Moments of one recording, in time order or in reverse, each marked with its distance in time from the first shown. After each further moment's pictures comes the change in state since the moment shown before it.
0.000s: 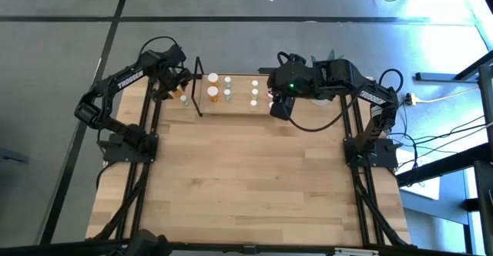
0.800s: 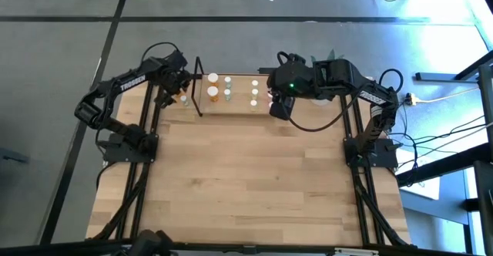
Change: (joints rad) left arm -0.003 0.000 -0.120 0.160 0.003 -0.228; right arm 0.000 0.000 0.000 0.007 0.000 0.001
